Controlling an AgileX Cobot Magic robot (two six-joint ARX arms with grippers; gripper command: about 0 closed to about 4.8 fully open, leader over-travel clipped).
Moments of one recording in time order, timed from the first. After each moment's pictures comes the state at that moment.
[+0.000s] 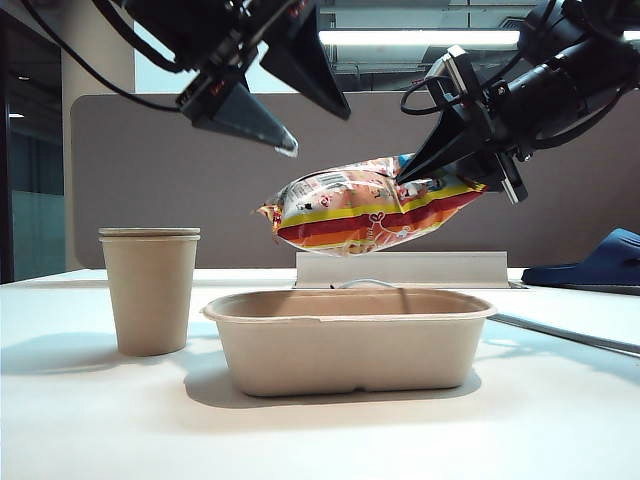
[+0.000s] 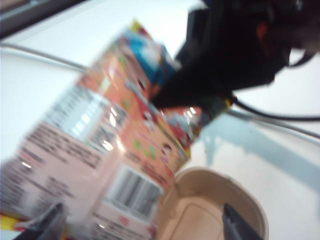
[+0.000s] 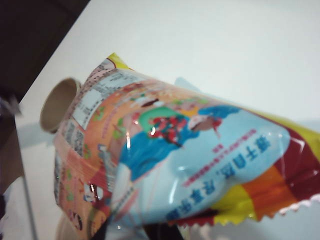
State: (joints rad) left arm -0.61 1.42 1.11 -0.25 0.32 0.05; right arm 0.22 1.68 1.19 -0.32 -0.88 0.07
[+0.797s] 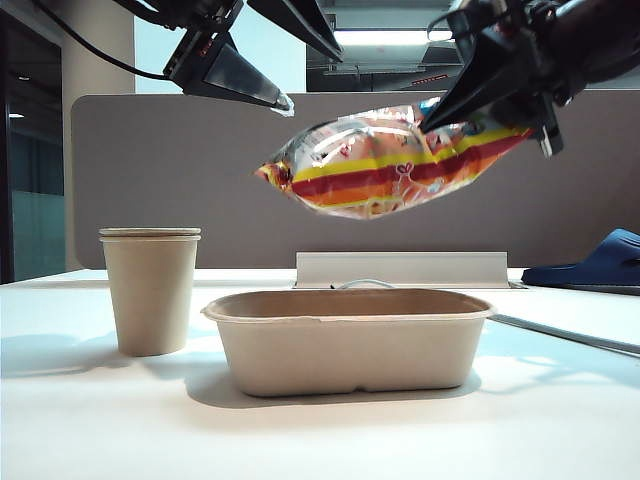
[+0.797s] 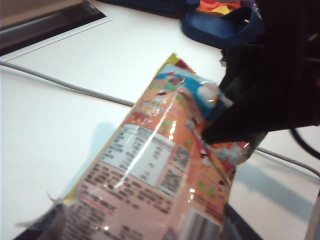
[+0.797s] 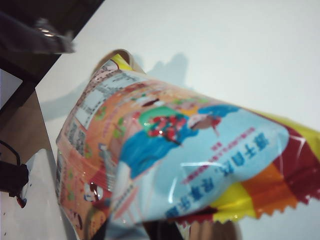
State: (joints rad) left arm -0.59 1.35 1.11 -0.25 0.40 -0.04; right arm 0.22 1.45 1.10 -0.49 -0.90 -0.03
